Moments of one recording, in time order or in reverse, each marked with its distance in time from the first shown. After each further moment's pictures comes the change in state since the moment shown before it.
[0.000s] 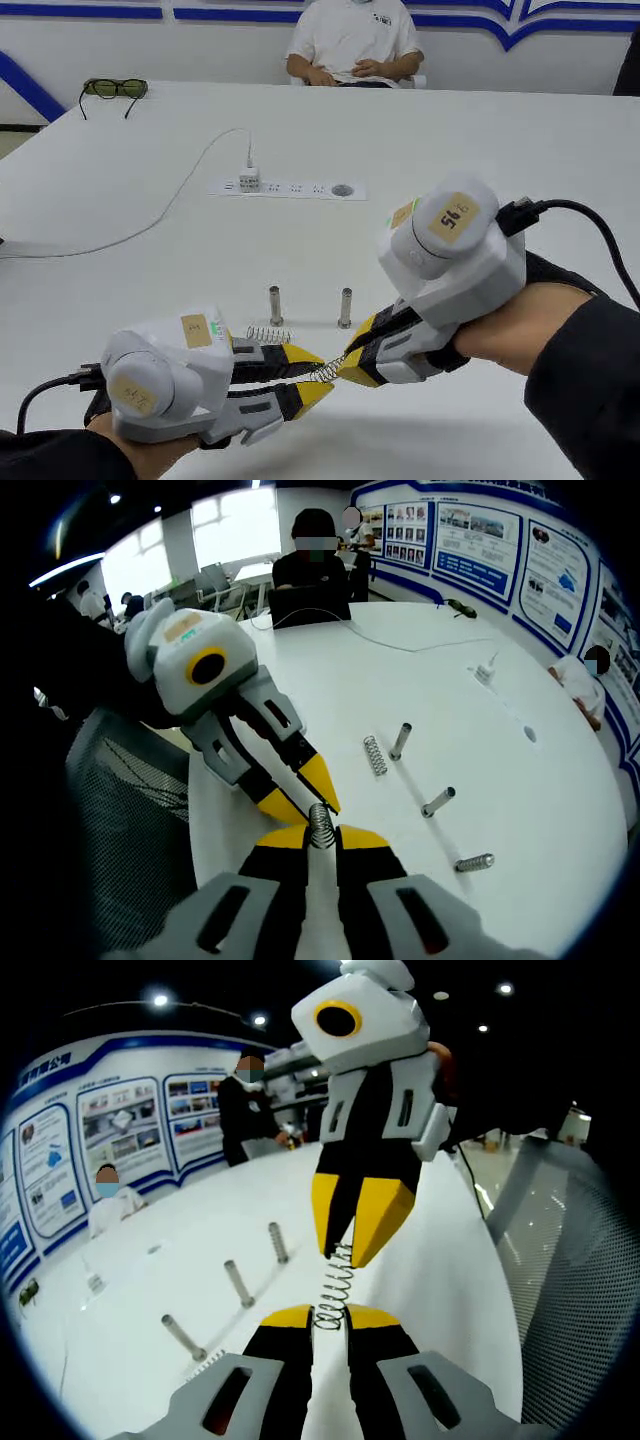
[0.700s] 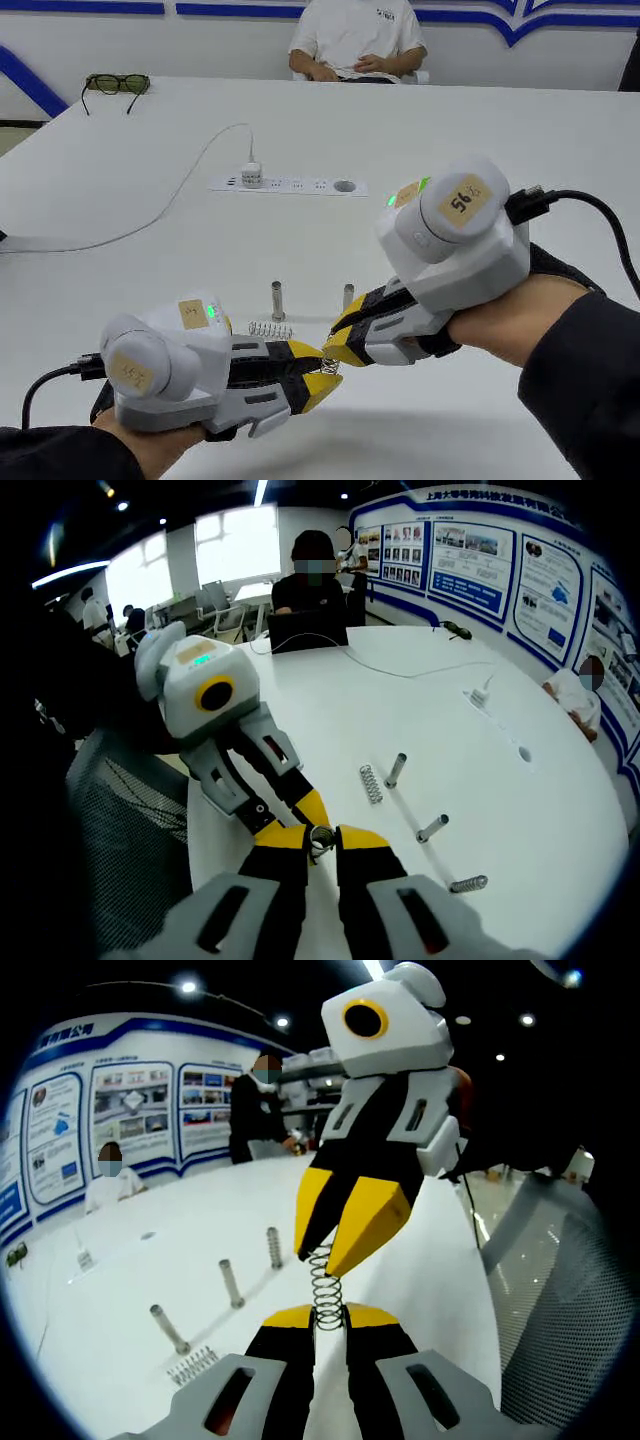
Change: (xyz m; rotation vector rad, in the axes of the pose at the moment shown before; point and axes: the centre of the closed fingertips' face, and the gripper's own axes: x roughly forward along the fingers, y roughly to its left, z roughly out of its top) left arm 0.000 -0.002 0.009 -0.135 -0.050 -0.014; right arm -0.003 -0.002 0.023 -0.009 -0.105 -0.020
